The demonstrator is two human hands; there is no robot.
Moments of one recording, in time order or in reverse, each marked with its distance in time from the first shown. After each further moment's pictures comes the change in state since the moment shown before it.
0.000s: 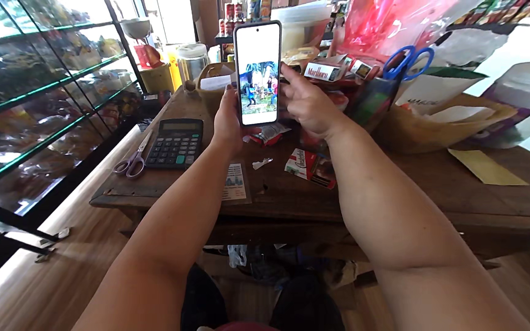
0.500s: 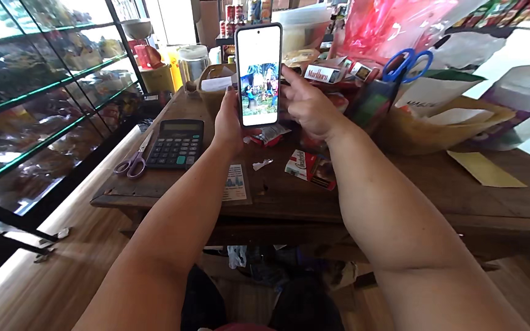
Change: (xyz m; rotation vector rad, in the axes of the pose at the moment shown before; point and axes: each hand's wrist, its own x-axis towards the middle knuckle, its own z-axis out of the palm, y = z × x) left_hand 0.000 0.001 0.000 -0.009 -0.003 -0.014; right_hand 0.000 0.000 0.000 0.001 0.002 0.014
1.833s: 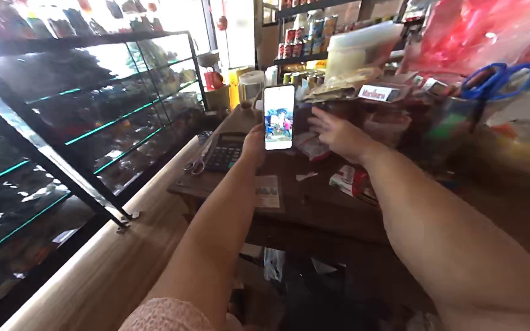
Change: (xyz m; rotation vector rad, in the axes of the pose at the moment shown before) left_hand -0.006 -0.006 -0.047 0.229 0.266 0.062; right_hand 0.002 0.016 0.023 -0.156 0.009 0.211
